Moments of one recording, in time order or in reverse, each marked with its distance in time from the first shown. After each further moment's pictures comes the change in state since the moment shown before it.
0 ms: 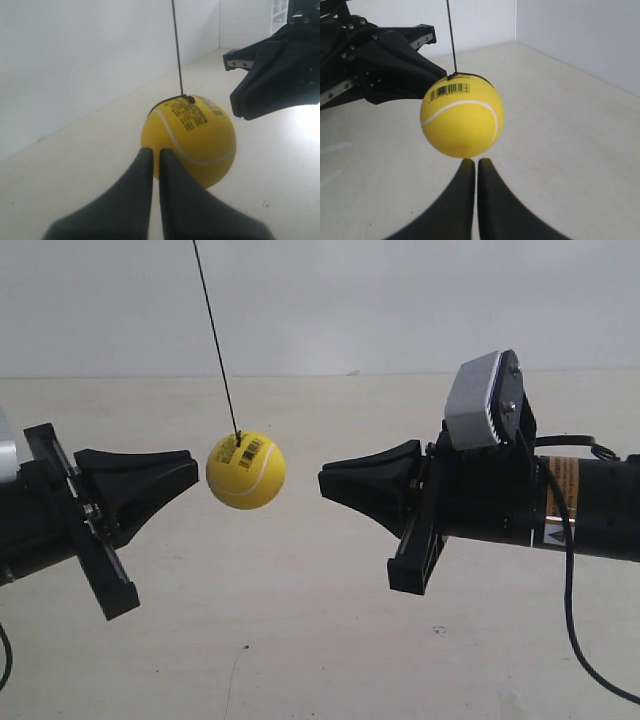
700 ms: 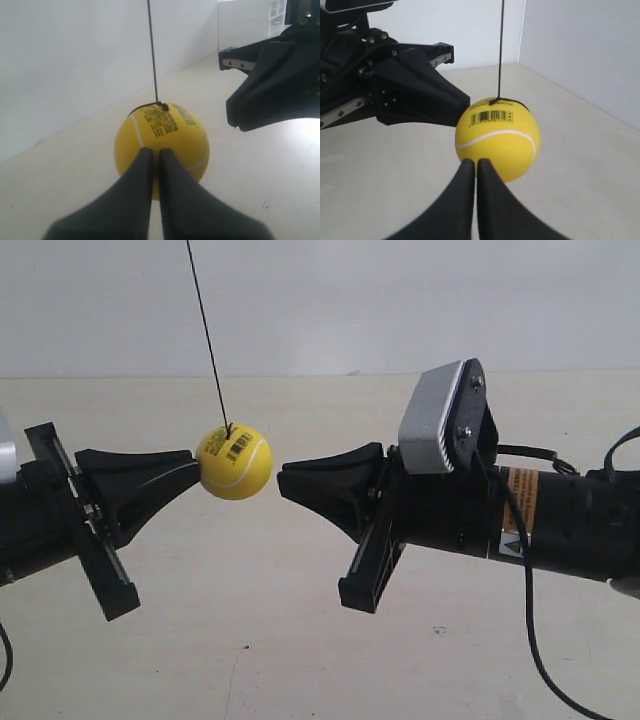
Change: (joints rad) left arm 0.000 0.006 0.000 0.004 -0.013 0.009; right arm 0.139 0.023 0.000 0.196 -0.002 -0.189
